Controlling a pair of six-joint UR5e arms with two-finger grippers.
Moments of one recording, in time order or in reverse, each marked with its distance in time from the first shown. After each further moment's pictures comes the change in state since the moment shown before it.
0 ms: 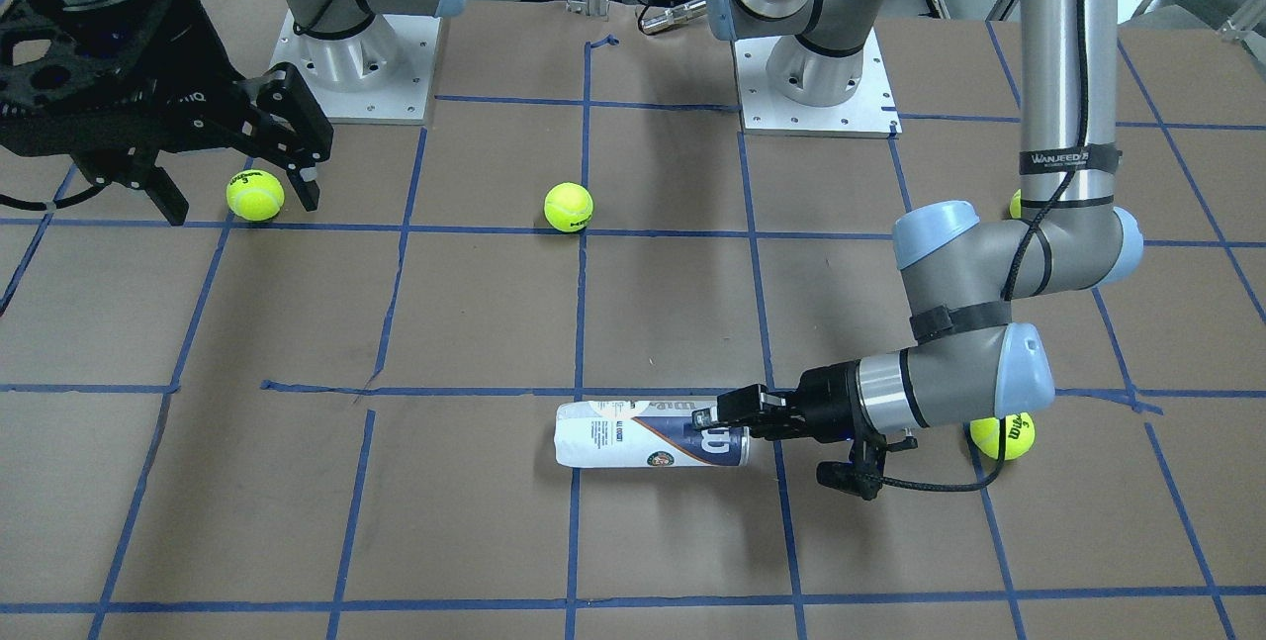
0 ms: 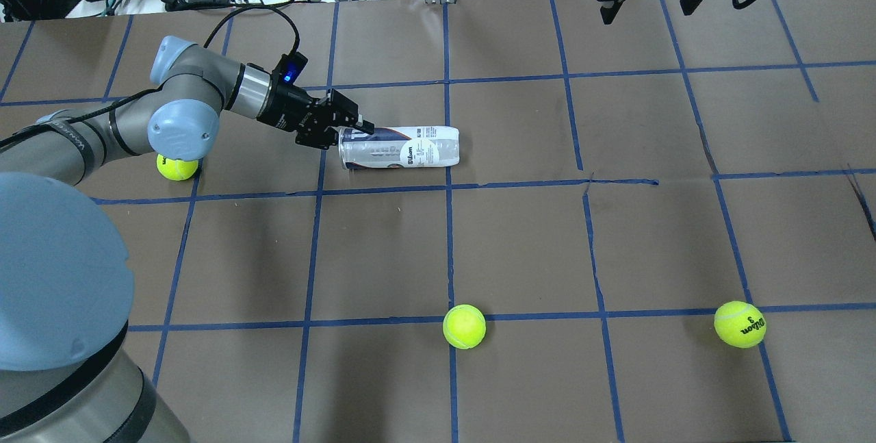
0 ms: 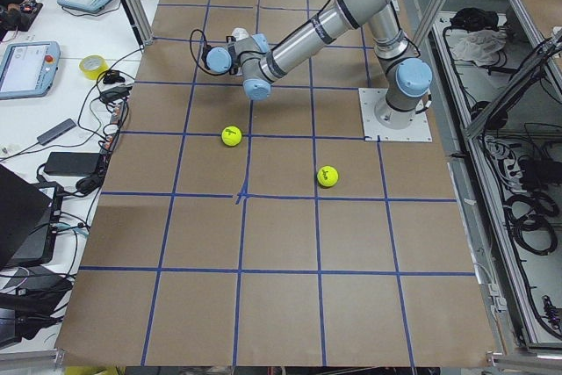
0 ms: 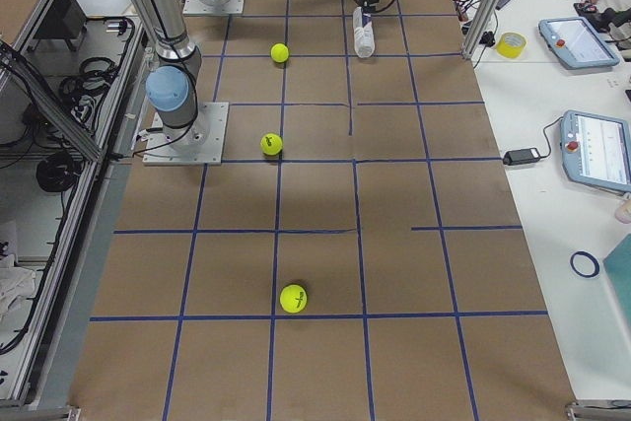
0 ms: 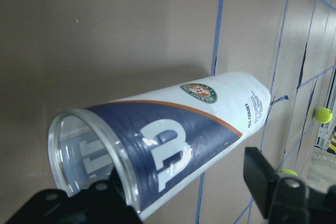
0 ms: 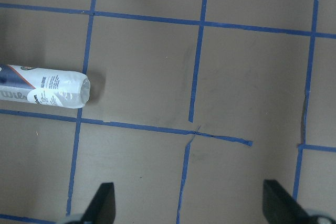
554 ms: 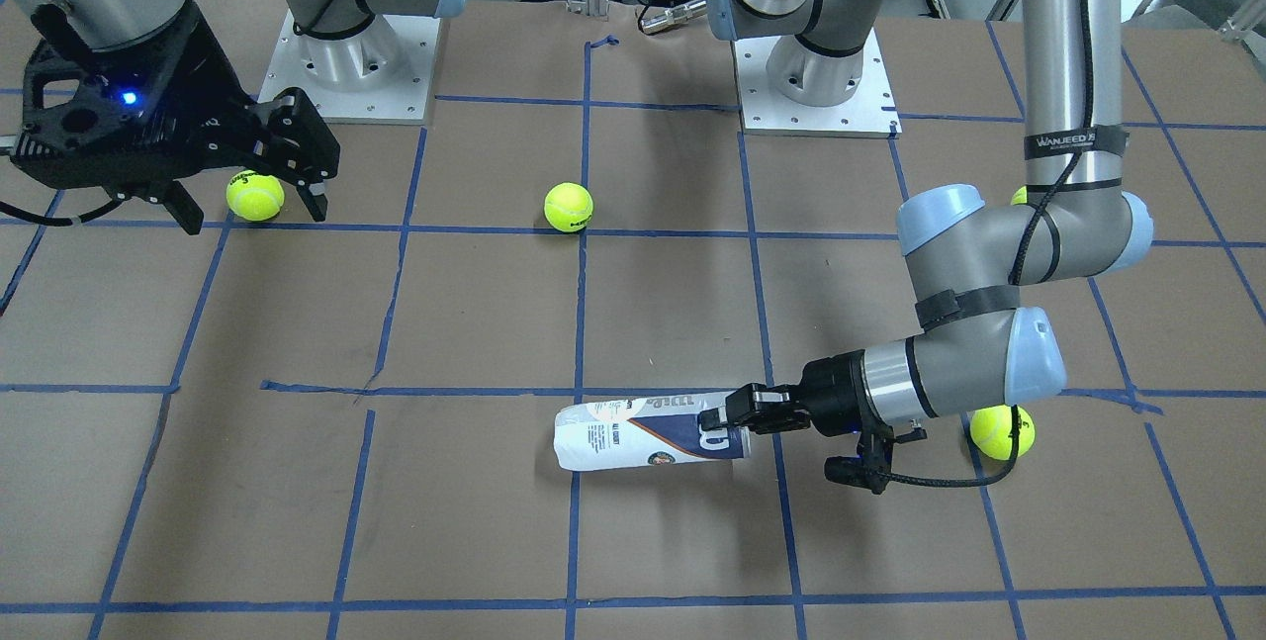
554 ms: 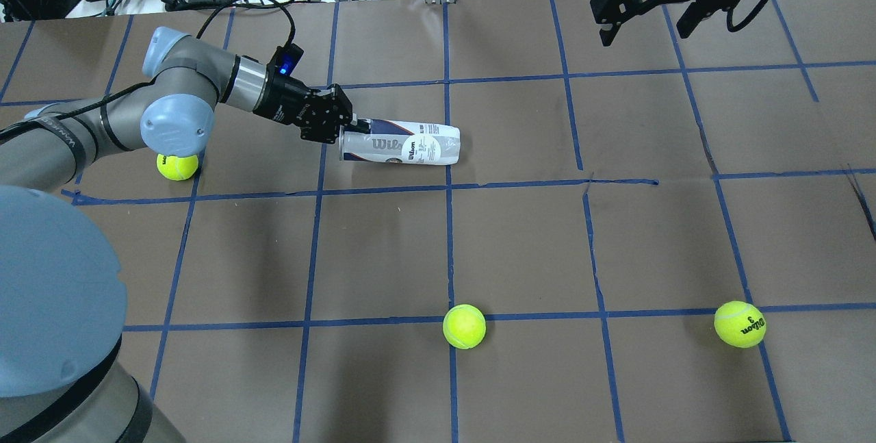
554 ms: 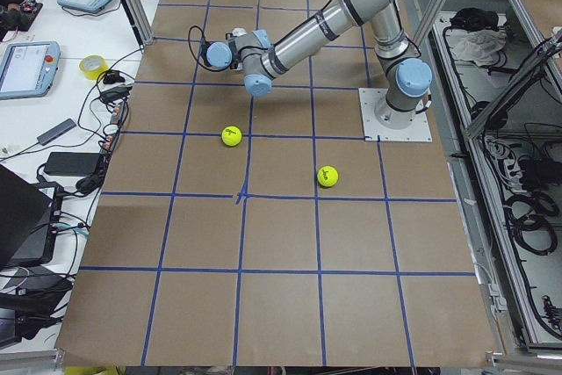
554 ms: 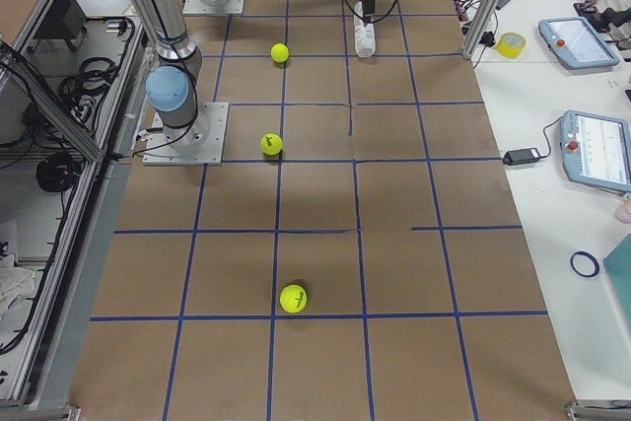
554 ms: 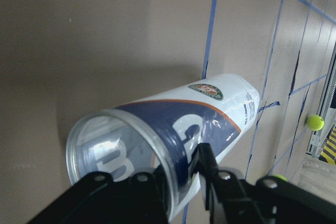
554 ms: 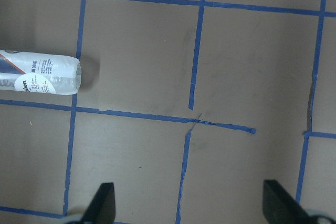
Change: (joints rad) left arm -0.007 0.042 0.002 -0.001 -0.009 -0.102; right arm -0.005 -0.002 0.045 0.002 -0.006 0.005
